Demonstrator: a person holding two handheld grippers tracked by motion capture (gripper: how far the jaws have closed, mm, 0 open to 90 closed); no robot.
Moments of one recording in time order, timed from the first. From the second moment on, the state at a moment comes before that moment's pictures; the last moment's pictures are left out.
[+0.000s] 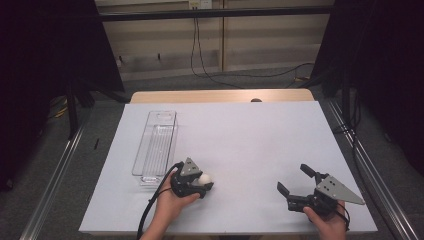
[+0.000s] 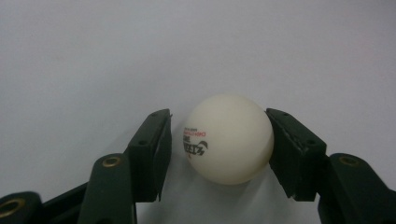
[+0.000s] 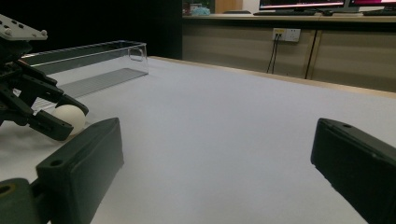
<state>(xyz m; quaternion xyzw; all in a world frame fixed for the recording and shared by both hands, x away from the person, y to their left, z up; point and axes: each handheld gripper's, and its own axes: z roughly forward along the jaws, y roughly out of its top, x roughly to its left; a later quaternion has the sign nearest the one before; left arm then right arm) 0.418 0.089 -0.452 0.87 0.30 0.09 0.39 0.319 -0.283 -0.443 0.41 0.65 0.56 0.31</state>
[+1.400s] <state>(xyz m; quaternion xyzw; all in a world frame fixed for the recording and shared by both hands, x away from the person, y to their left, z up) 0.420 0.092 -0.447 0.86 0.31 0.07 0.40 0.318 -0.283 -0.442 0.40 0.65 0.56 0.31</state>
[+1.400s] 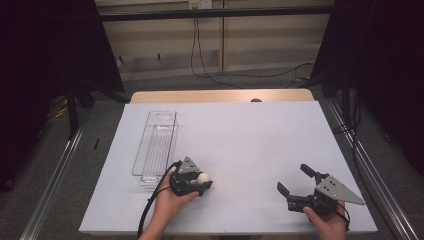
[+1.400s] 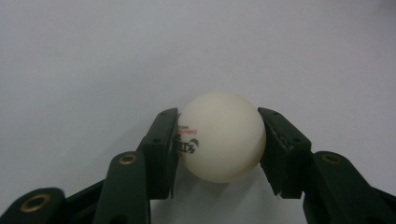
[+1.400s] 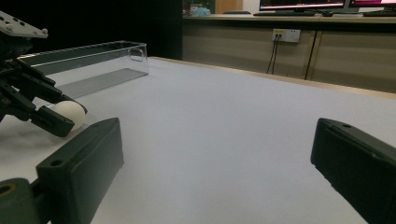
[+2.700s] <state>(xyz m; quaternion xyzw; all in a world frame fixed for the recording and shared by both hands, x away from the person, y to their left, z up) 0.421 0.095 -0.434 0.84 0.33 0.05 0.42 0.318 -0.283 -0.442 0.41 0.65 0.56 0.31</state>
